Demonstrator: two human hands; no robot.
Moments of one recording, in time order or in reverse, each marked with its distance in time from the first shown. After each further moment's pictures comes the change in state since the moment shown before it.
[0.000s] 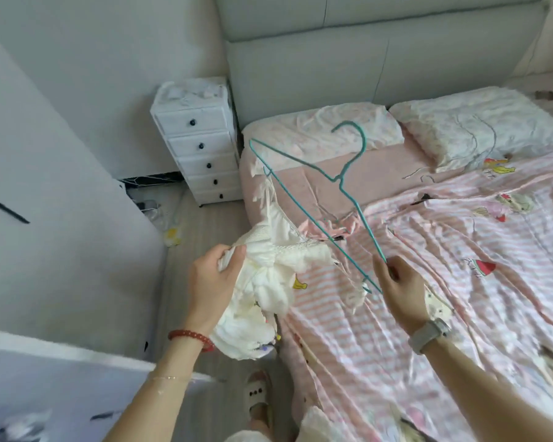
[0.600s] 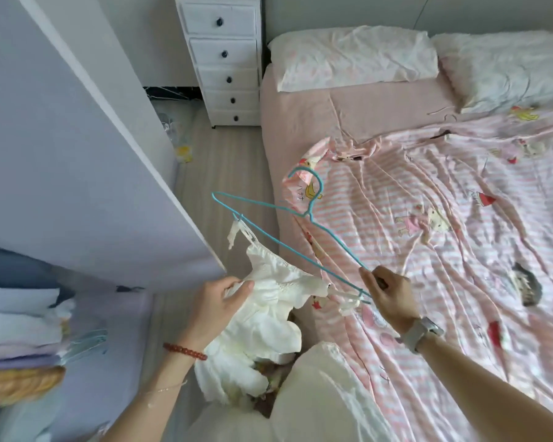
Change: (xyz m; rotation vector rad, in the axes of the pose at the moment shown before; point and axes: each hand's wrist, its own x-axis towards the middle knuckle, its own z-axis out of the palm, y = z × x) left_hand -0.243 -0.077 -0.095 0.077 -0.286 -0.297; right_hand -0.215 0.023 -0.014 -0.207 -0.358 -0.036
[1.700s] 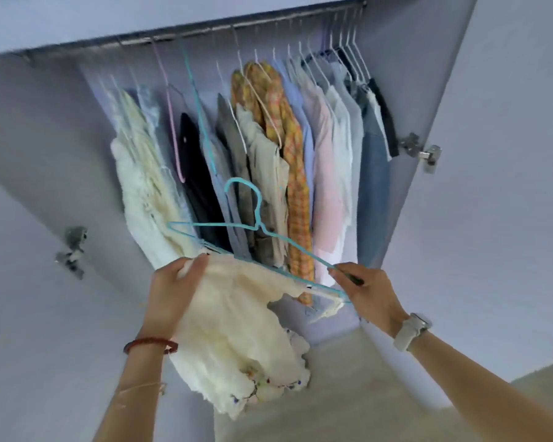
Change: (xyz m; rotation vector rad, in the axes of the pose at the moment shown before) left_hand -0.380 -0.038 -0.242 -0.120 1.559 -0.716; right_hand -0.152 -0.402 0.234 0.232 -1.032 -0.956
